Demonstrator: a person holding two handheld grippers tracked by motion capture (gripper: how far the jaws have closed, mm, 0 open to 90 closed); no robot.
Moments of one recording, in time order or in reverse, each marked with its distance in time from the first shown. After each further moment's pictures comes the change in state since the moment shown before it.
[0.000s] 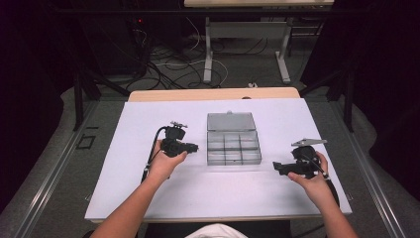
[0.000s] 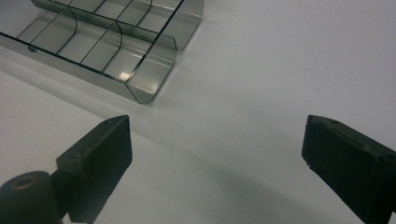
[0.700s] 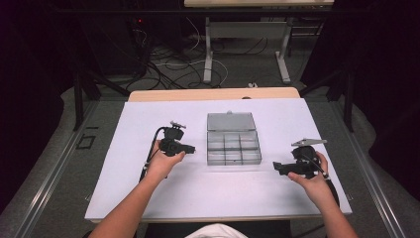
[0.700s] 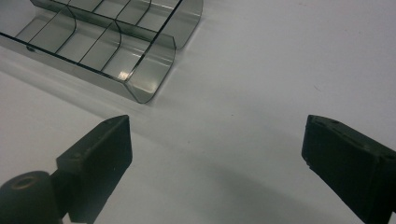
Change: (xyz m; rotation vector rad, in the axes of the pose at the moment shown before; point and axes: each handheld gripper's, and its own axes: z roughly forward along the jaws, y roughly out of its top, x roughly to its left) left arm 0.014 -0.001 0.006 0.073 0.023 -0.012; right arm 0.000 0.000 0.000 0.002 0.000 0.000
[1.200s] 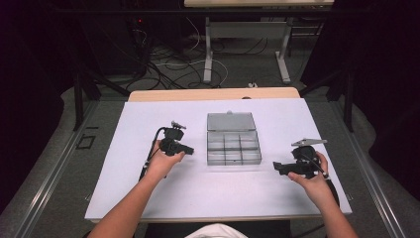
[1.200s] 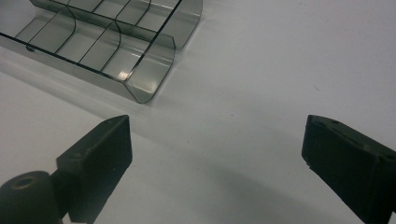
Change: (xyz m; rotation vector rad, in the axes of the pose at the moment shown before) left arm 0.008 0.001 0.010 0.054 0.023 -0.017; right arm 0.000 0.000 0.000 0.000 0.000 0.002
